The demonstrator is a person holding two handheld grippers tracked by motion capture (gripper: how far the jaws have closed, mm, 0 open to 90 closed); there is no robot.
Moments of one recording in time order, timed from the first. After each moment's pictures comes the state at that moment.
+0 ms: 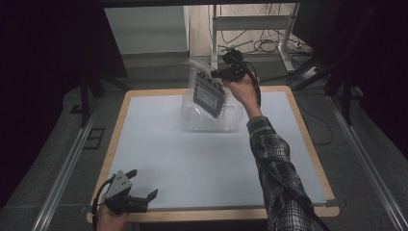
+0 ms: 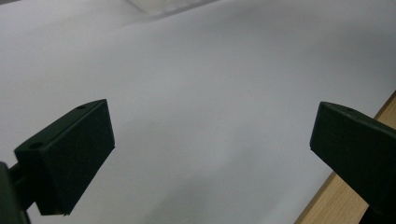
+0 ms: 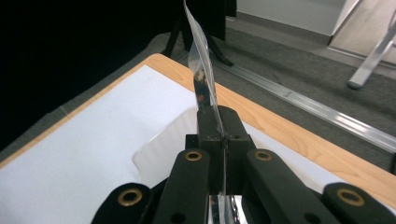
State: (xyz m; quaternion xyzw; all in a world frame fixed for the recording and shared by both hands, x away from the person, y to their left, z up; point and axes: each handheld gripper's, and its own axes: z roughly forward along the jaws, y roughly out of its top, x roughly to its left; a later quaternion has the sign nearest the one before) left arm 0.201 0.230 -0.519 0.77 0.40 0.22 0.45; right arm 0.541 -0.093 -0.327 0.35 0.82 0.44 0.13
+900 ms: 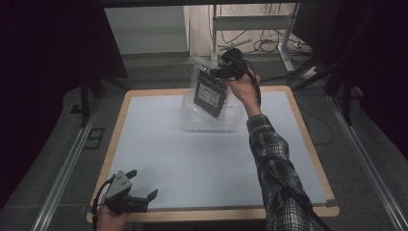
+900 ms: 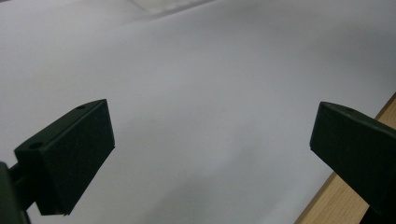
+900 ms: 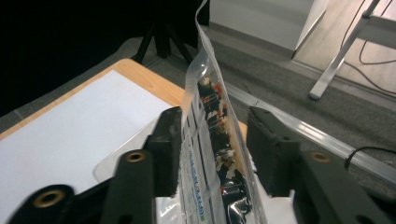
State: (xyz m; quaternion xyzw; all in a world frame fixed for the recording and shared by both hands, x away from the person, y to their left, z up) left arm 0.201 0.231 -0.520 0.77 0.40 0.22 0.45; right arm 0.546 -0.094 -0.327 0.35 0.81 0.43 0.20
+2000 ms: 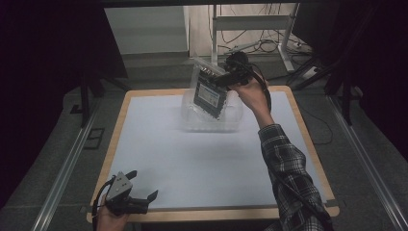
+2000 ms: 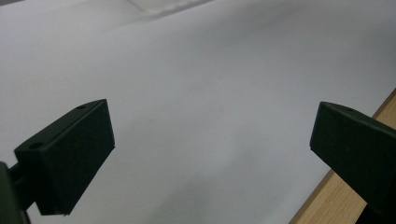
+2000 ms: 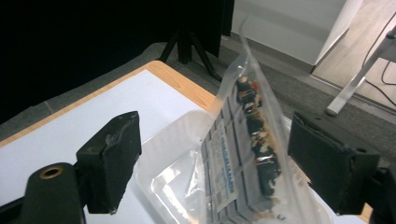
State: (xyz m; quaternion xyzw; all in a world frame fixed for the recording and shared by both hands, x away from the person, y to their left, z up) left arm 0.198 0.229 -0.519 0.77 0.40 0.22 0.45; right arm 0.504 -0.105 -0.309 0.30 0.82 0.45 0.18
